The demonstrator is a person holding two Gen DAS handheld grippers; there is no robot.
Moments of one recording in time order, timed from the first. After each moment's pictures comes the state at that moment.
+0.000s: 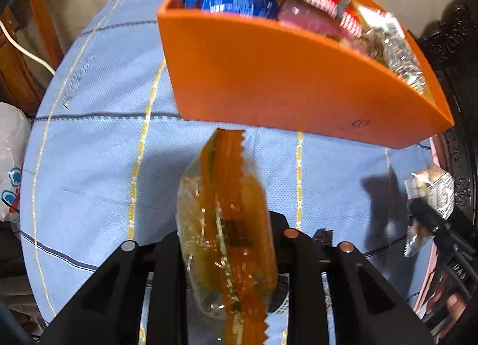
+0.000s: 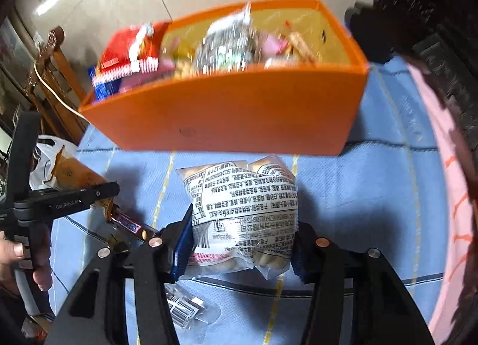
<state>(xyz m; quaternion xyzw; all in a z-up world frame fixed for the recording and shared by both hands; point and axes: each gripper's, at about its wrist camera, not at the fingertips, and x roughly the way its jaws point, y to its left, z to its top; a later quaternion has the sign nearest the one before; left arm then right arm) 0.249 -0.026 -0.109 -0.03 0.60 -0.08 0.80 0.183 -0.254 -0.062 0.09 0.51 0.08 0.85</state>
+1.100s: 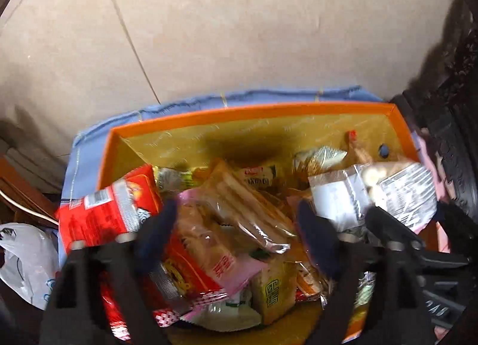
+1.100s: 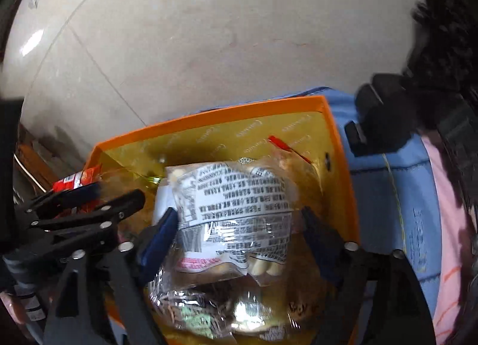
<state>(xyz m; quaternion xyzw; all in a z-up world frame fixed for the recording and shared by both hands) 0.406 -0.134 -0.032 0.08 0.50 -0.08 0.86 0.339 -0.301 -0.033 0.15 0.46 0.03 0.88</state>
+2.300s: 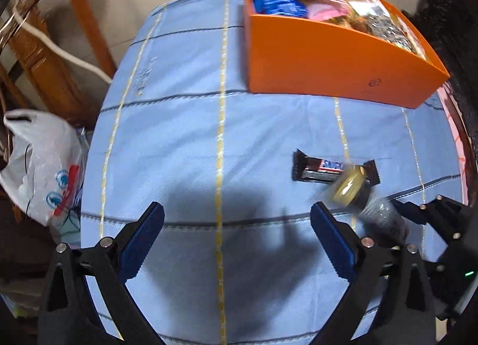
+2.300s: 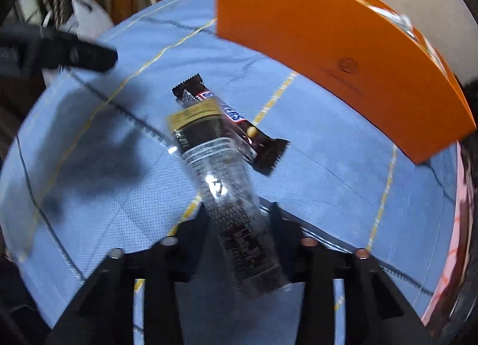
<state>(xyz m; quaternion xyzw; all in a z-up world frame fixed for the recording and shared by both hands) 0.182 0.019 -0.085 0.07 0.57 -0.05 0.81 0.117 -0.136 -0.105 -0.12 0.56 0.16 0.81</state>
